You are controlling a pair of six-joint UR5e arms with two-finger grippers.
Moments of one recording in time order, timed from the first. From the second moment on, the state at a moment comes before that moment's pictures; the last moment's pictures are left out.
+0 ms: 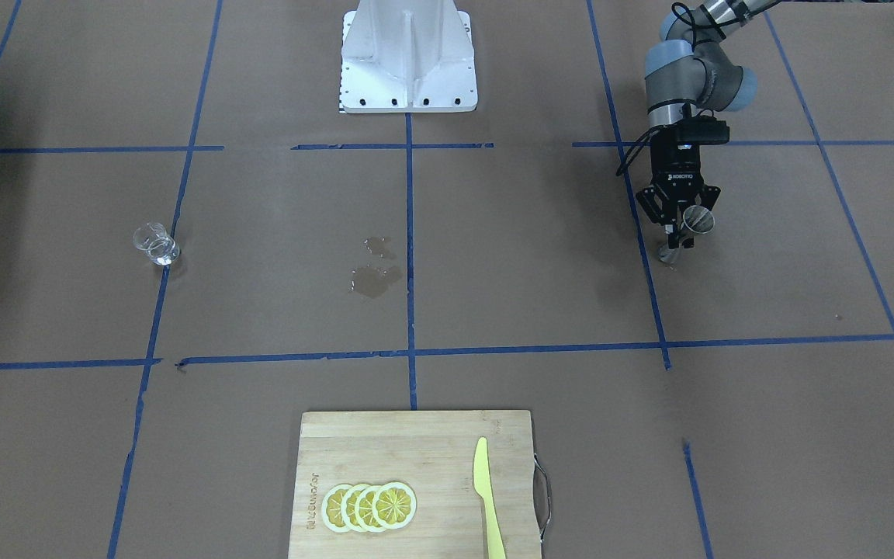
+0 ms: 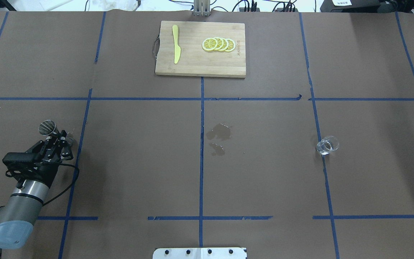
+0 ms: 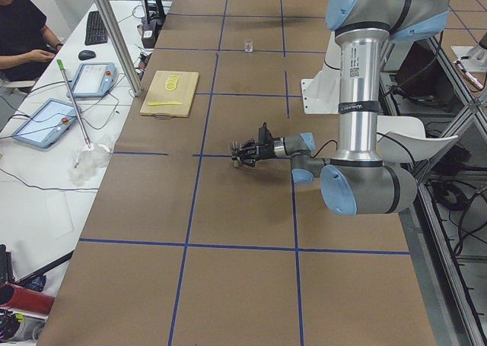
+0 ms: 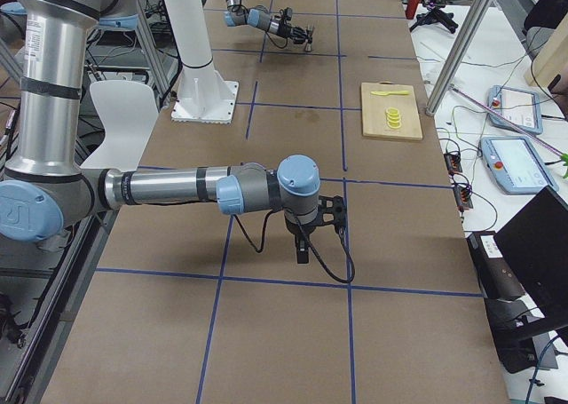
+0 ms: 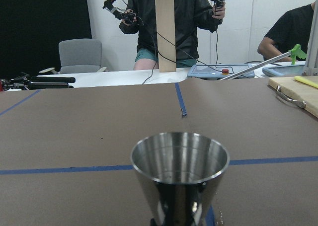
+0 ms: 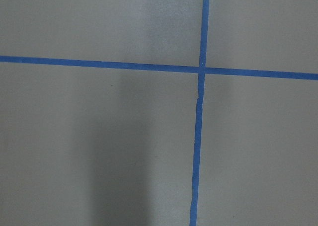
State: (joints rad) left arm -0.18 -1.49 -1.59 -2.73 -0.48 -1.24; right arm 1.51 -1.75 1.84 -1.48 2.35 0.12
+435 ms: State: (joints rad) left arm -0.18 -1.47 -1.58 -3.00 -0.48 -1.00; right arm 1.51 -1.74 1.85 -1.48 2.35 0.12
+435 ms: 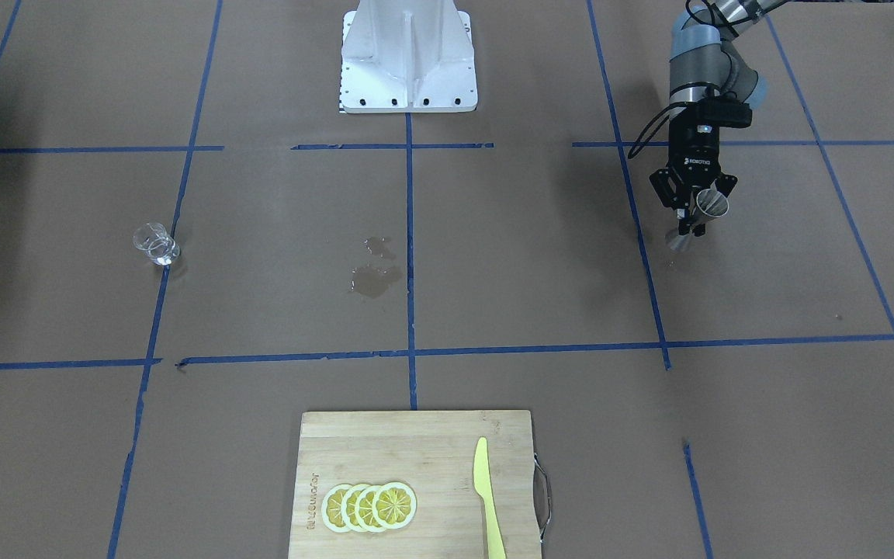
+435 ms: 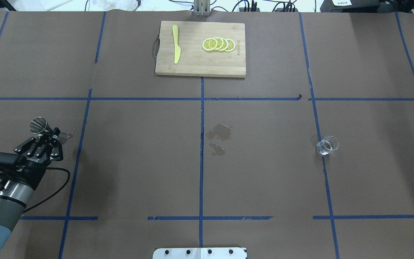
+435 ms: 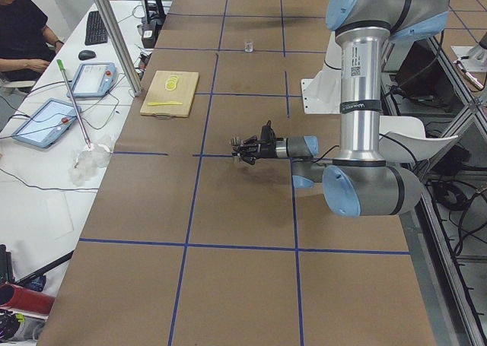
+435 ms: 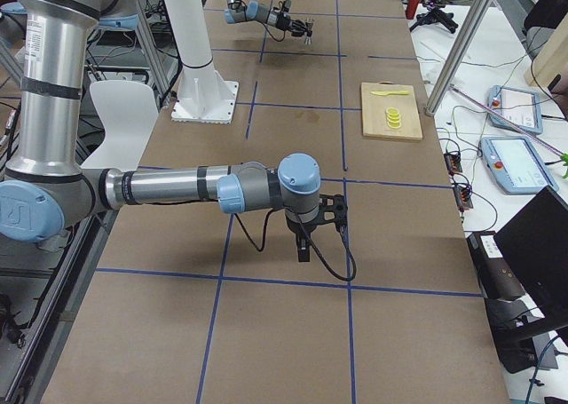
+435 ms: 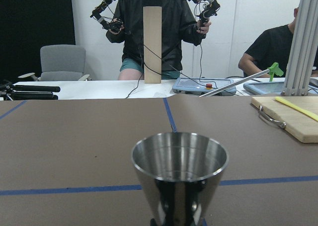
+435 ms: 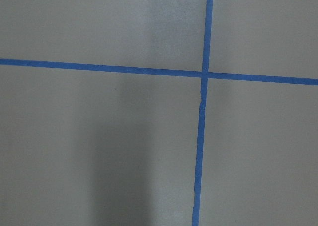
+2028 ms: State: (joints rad) left arm -0.17 -1.56 -1.58 -3.05 -0.47 -0.87; right arm 0.94 -1.82 2.00 -0.79 1.95 1.08
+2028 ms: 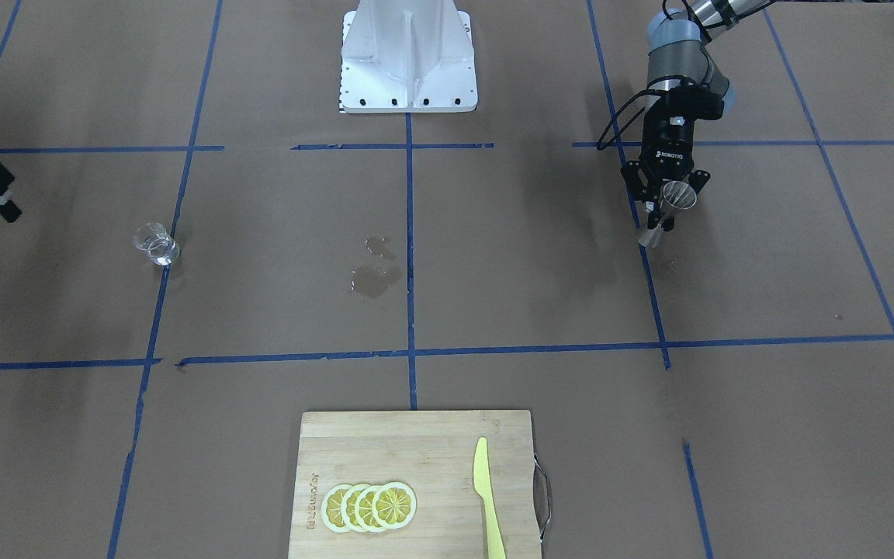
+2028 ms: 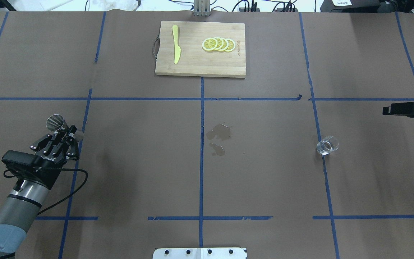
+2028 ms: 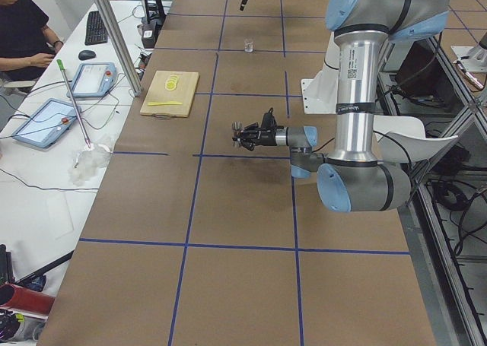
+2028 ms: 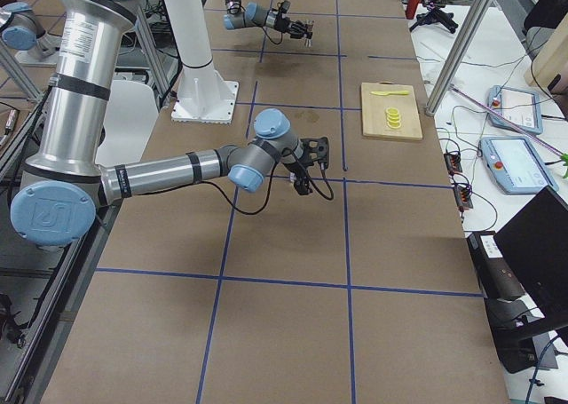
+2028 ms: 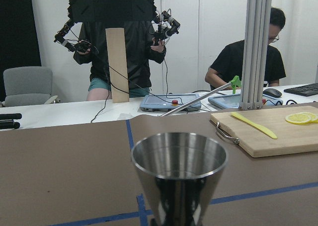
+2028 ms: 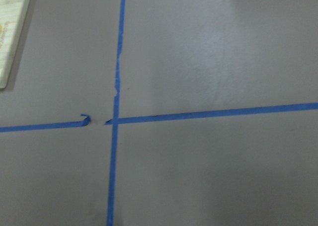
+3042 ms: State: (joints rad) left arm -0.17 -1.57 -1.58 -3.05 -0.46 -0.86; right arm 0.06 -1.87 2.00 -0.79 0.57 1.40
